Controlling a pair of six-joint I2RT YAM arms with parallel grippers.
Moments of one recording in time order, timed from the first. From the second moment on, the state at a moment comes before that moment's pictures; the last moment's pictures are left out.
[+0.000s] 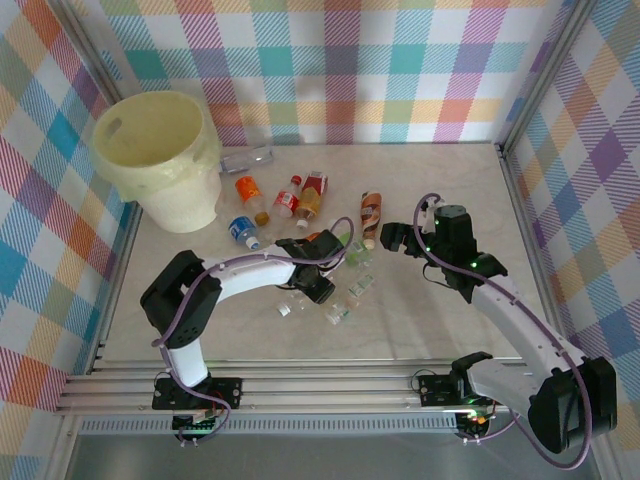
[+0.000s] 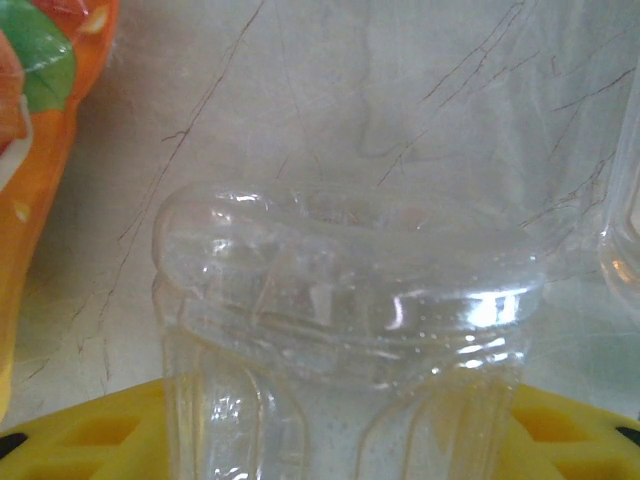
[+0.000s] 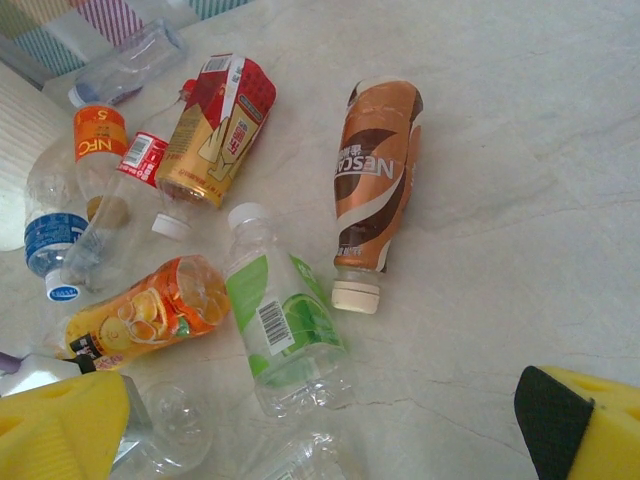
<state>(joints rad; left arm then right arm) -0.84 1.78 1.15 -0.65 -0.13 -0.07 0.35 1.05 0.76 -0.31 -0.13 0.44</state>
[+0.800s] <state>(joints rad) -0.65 1.42 1.12 -0.53 -0.09 -0.26 0.46 1.13 0.81 -0.24 -0.49 0.33</state>
